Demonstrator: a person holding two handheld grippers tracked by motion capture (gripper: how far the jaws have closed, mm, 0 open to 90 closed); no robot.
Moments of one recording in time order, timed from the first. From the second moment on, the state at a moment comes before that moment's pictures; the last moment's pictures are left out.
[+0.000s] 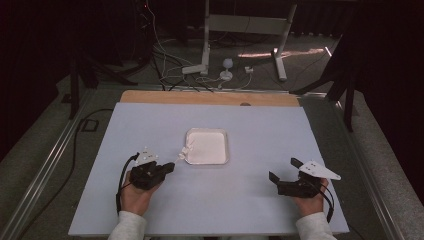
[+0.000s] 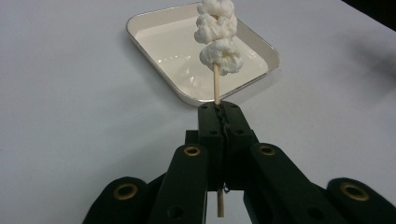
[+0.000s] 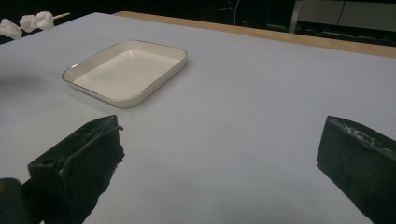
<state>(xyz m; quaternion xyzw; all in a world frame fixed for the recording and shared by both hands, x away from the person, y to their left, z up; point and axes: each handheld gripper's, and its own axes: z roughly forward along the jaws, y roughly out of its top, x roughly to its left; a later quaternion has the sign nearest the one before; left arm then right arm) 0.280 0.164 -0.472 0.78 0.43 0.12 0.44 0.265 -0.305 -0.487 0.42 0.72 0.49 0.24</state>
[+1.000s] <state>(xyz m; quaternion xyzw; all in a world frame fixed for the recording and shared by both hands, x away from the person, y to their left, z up) 0.262 0.147 -0.465 0.80 0.36 0.11 0.46 0.291 -0.190 -0.453 0.34 0.76 0.53 0.18</state>
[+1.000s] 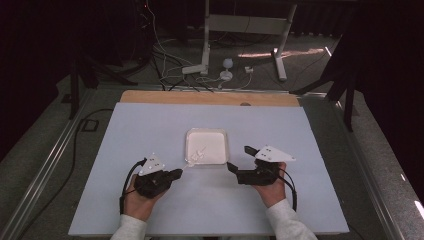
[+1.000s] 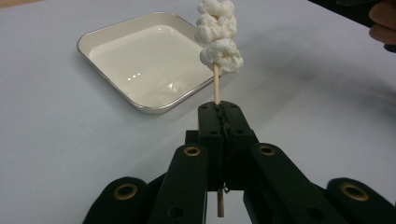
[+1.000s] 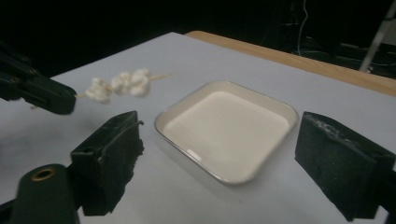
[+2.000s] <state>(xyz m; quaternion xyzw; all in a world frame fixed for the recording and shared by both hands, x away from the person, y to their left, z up) 0.258 0.134 -0.460 0.80 0.34 0.09 0.48 0.301 -0.130 -0.458 0.33 0.77 0.53 0.15</state>
